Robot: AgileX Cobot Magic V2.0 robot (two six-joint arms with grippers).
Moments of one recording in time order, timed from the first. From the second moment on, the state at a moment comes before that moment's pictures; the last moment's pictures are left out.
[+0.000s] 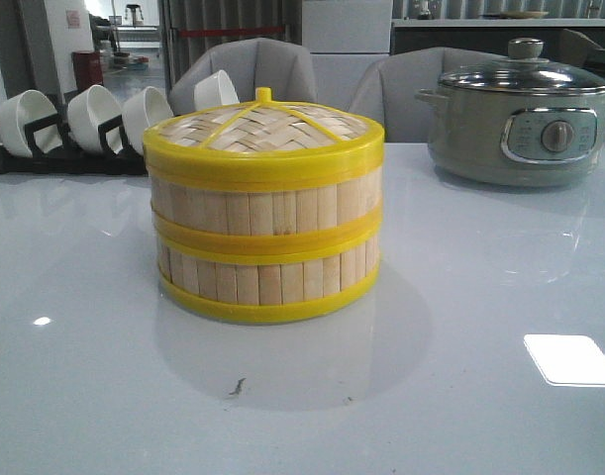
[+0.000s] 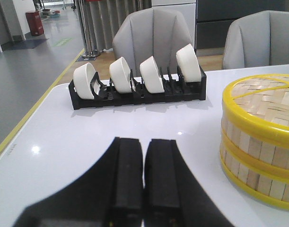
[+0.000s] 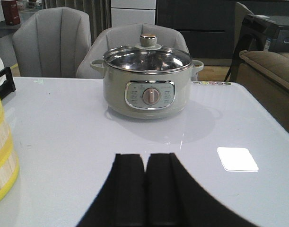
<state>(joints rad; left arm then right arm) -0.14 0.35 -0.32 0.22 0.17 -0.18 -0.08 0.42 -0.23 -0.04 -0.05 0.06</state>
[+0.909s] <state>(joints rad) -0.12 0.30 -0.27 0.22 0.09 -0.18 -0.08 0.42 -0.23 -0.04 -0.06 0.06</state>
